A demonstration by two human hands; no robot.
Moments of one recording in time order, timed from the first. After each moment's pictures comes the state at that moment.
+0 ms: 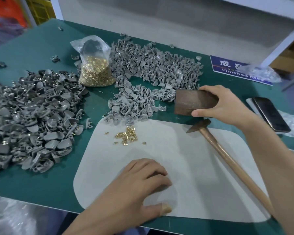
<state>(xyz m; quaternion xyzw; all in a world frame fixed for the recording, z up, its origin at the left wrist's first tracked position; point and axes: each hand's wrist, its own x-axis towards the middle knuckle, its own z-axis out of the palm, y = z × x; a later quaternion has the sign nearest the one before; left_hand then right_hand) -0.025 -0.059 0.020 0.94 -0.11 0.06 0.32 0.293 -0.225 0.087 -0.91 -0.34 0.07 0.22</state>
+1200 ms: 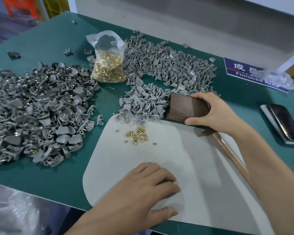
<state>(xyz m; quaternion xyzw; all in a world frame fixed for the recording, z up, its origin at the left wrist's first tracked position) -0.028 -0.053 0.013 0.95 -0.13 0.06 0.27 0.278 -0.185 0.059 -0.89 -0.38 0.09 0.23</state>
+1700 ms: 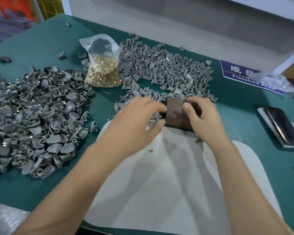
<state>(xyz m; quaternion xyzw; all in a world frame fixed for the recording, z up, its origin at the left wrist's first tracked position) 0.073 0.015 0.063 0.94 0.04 0.18 0.29 0.244 -0.161 0.039 -0.90 -0.29 -0.03 0.32</state>
